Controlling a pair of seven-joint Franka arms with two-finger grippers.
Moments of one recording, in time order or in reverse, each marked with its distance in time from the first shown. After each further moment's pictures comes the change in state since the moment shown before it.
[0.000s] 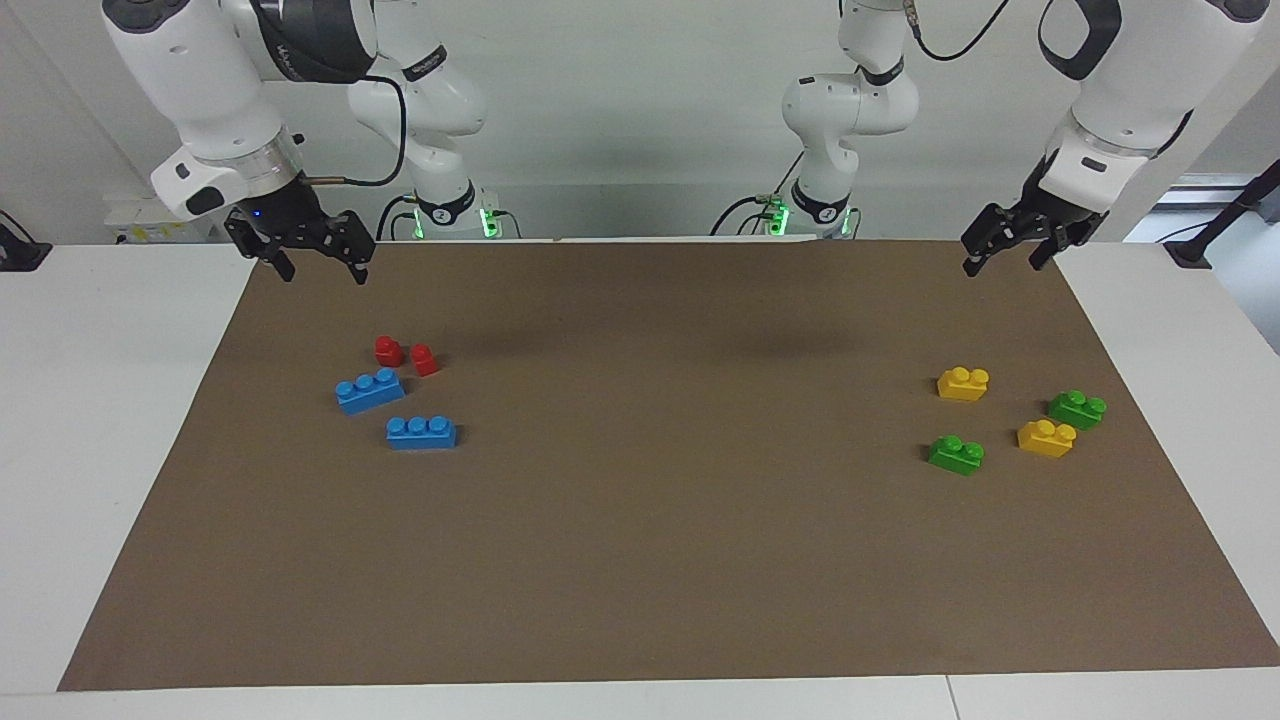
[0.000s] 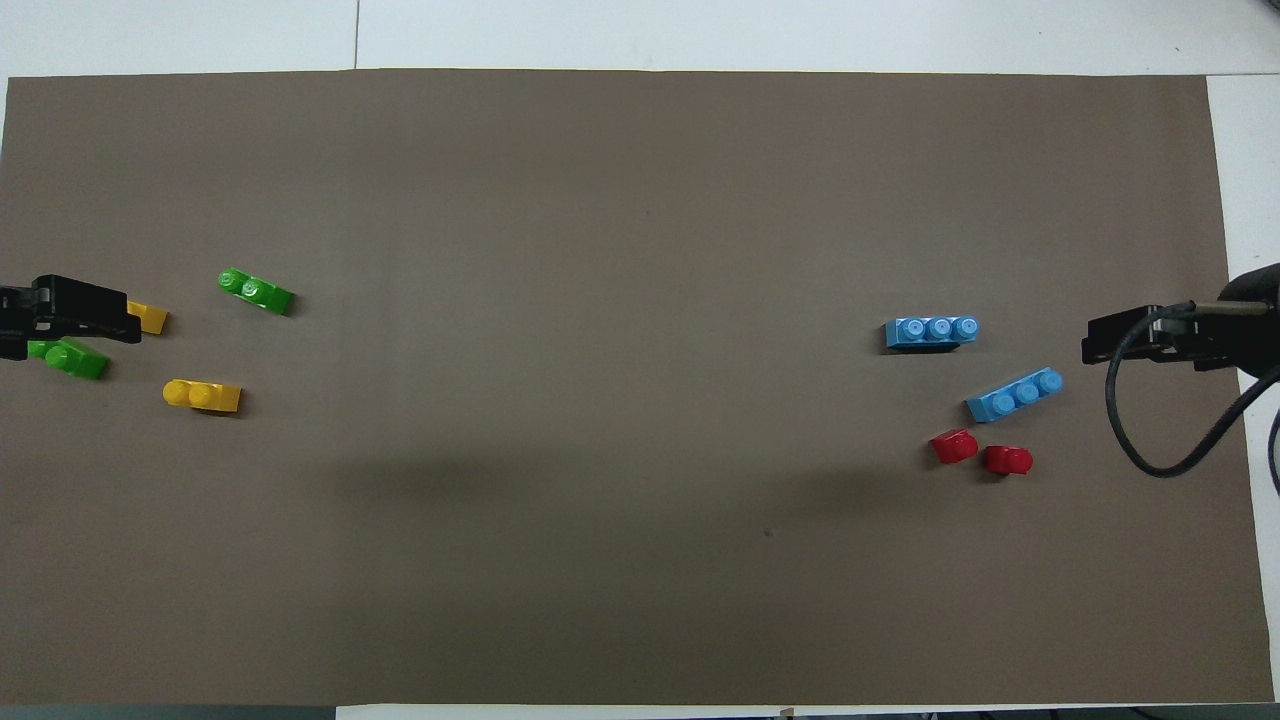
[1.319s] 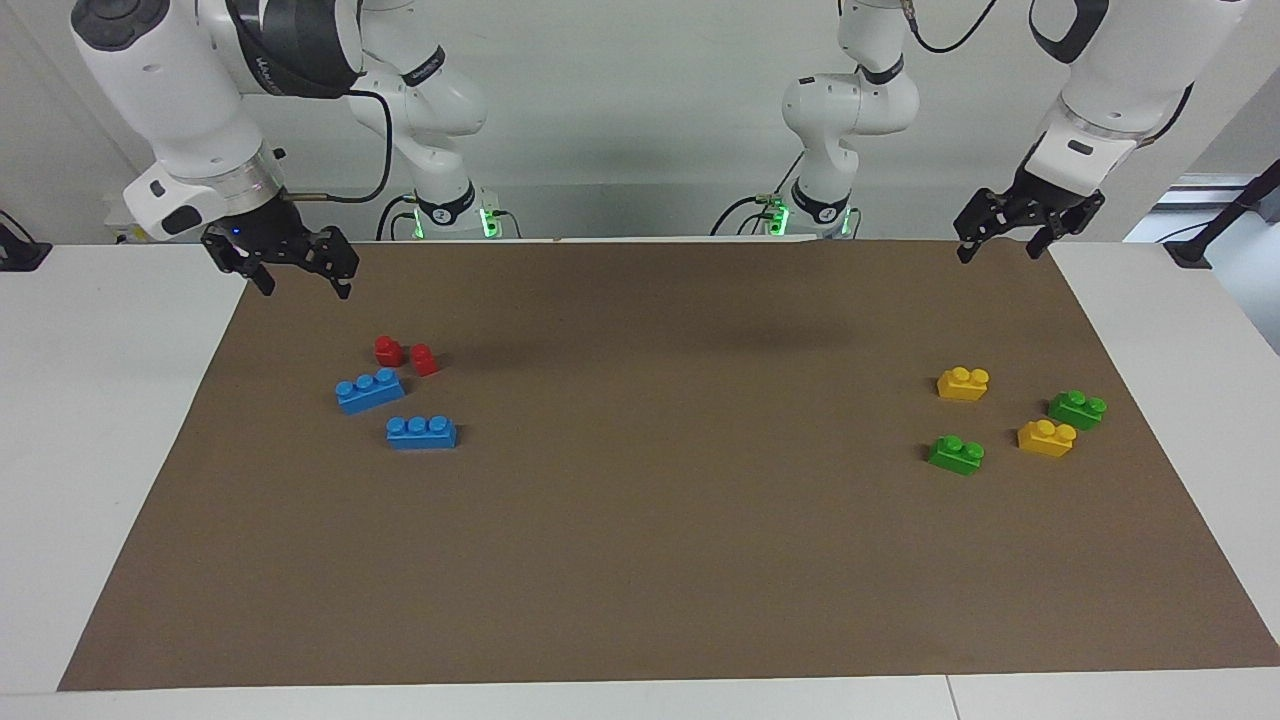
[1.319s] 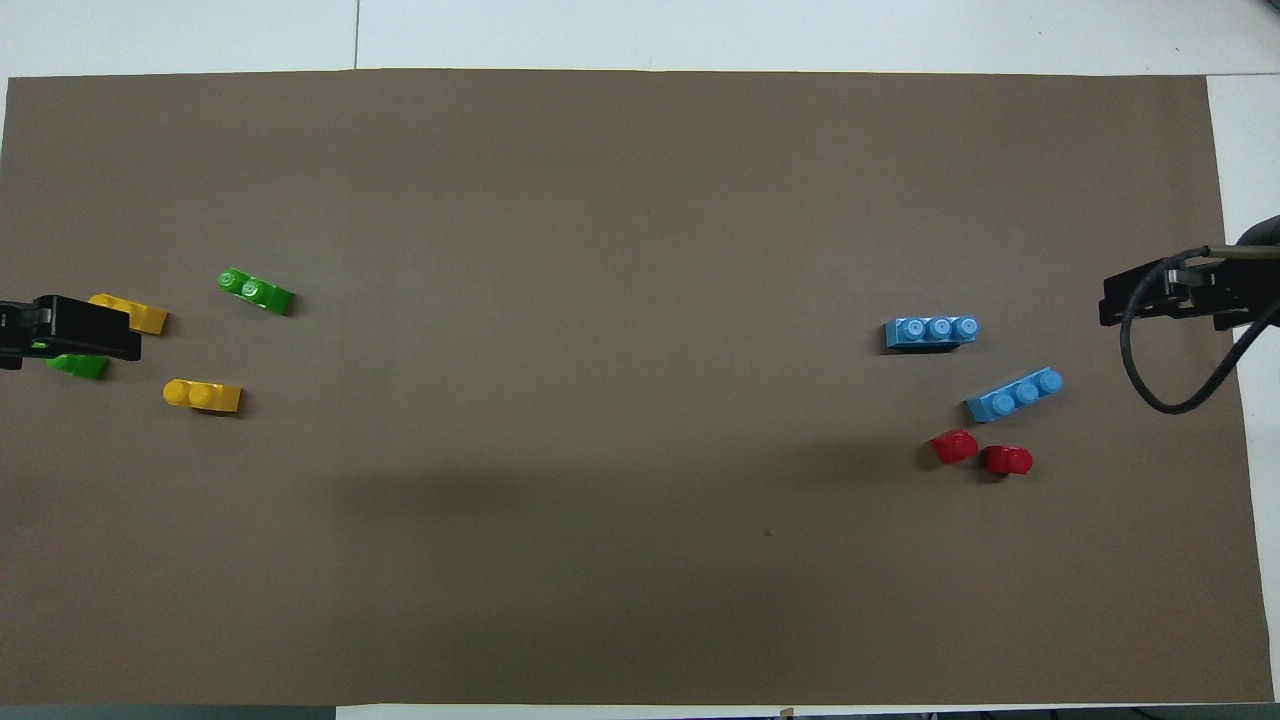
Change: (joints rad) left arm 0.000 -0.018 -0.019 0.000 0.021 -0.011 0.016; right arm 0.000 0.070 -0.002 0.089 -0.039 -0.035 -0.014
